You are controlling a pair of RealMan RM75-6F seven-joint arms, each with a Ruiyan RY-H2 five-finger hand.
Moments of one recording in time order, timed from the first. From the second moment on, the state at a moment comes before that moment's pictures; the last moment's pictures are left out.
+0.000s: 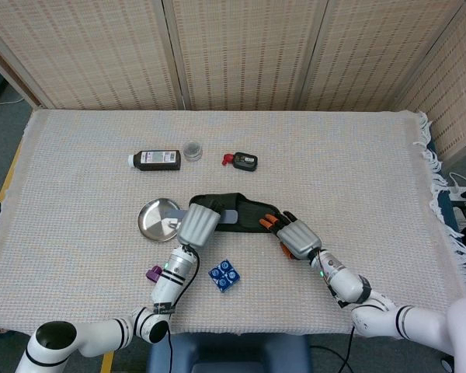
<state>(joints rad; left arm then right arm) -0.90 -2.04 -0.25 -1.01 1.20 1.18 0.76 0.75 -1.55 0.05 -1.29 -1.27 0.71 -0.23</state>
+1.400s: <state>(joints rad) -0.74 -1.83 -0.18 -1.14 1.18 1.15 0.71 0.70 -1.21 0.11 -1.67 -1.37 0.88 -0.01</state>
